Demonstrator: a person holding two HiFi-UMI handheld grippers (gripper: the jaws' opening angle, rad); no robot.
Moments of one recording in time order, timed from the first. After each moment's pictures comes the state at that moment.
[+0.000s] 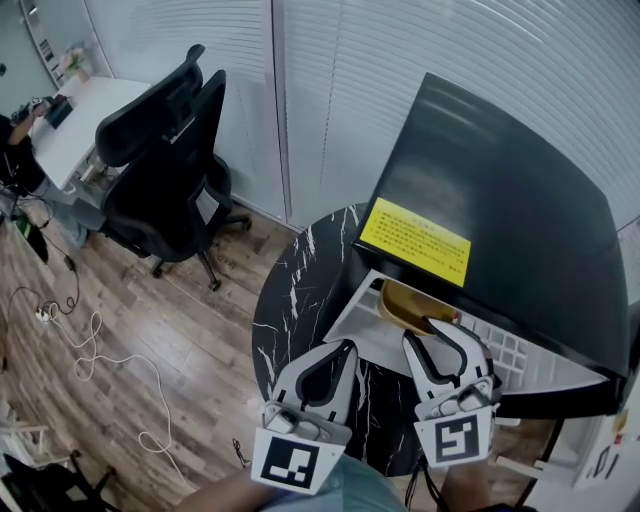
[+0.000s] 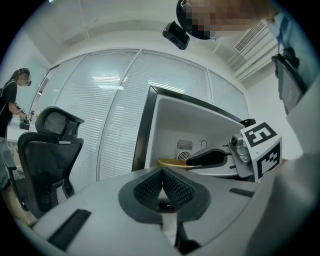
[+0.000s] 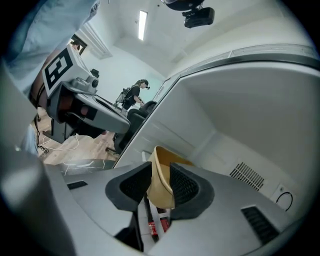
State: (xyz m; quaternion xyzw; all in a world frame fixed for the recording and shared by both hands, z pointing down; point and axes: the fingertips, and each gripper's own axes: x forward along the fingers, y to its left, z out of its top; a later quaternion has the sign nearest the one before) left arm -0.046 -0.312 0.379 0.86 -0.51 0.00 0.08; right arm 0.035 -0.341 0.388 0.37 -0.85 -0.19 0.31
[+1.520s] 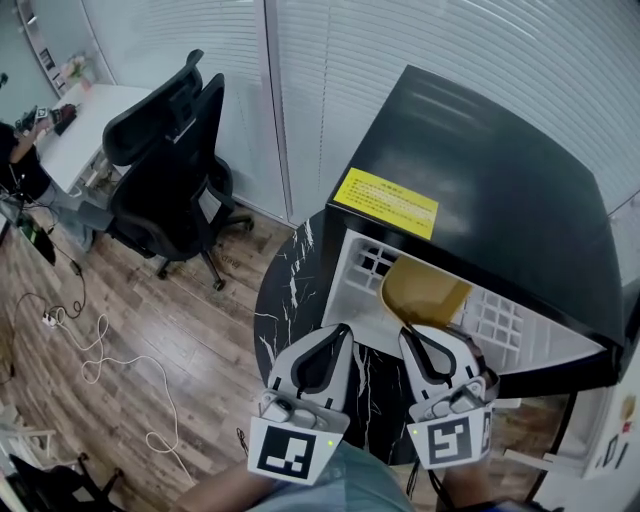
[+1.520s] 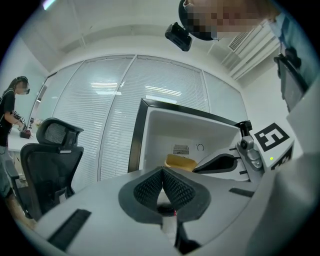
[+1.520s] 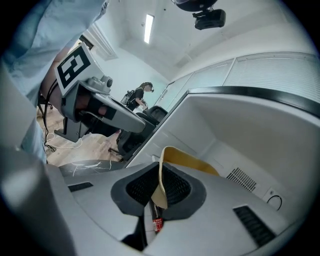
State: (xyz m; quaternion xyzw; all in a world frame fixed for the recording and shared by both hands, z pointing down) left arm -0.042 -0.294 0.354 0.85 -0.52 -0.01 0.05; right arm 0.032 -0.300 0.375 0.35 -0.86 -0.22 0.30
